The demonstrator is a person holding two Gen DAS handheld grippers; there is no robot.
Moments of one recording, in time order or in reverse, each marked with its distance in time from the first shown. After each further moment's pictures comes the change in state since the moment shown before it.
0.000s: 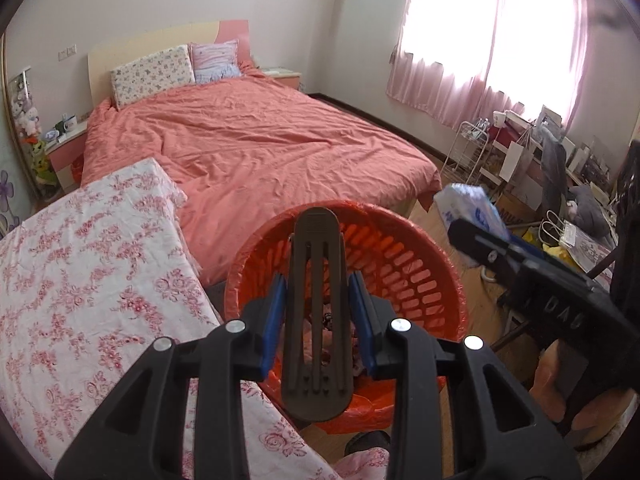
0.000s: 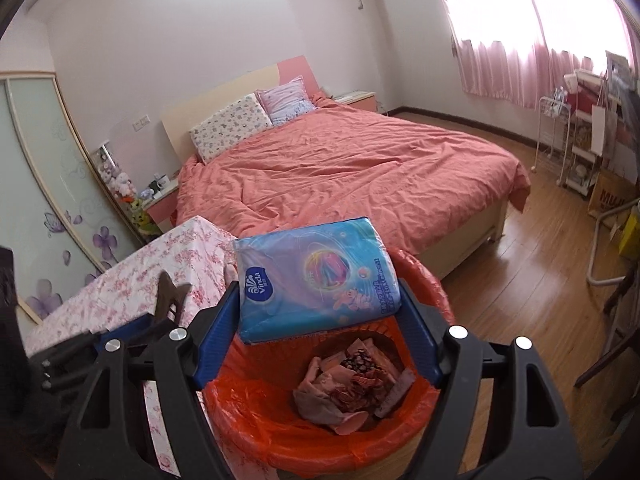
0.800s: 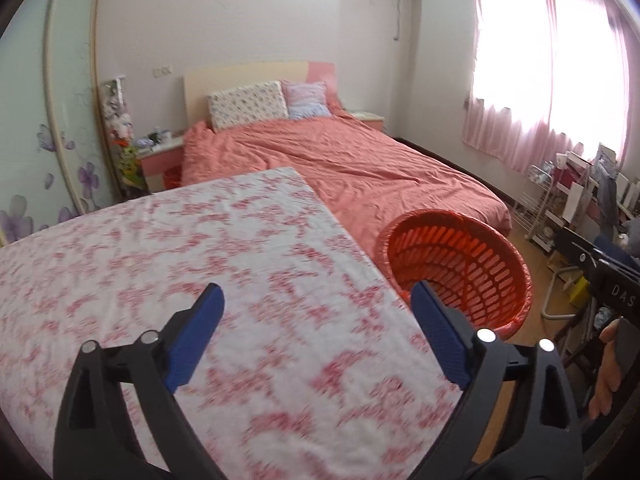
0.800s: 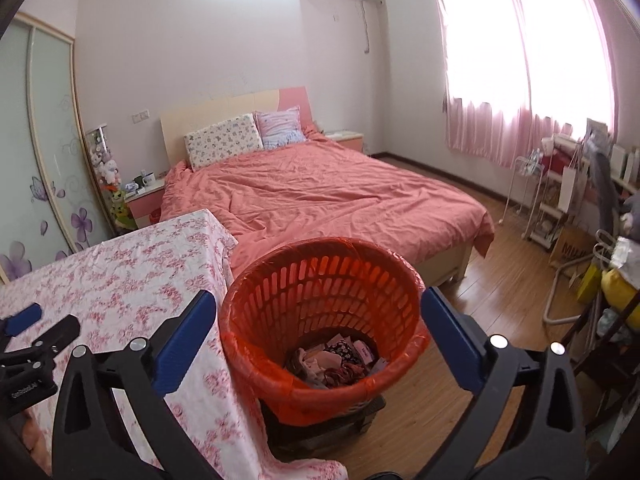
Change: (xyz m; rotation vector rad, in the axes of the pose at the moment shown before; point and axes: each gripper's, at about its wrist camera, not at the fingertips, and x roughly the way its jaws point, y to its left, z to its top) left arm -0.151 0.074 -0.100 -0.094 -0.202 0.300; right arm -0.093 0.066 -0.058 -0.190 -0.153 -0.154
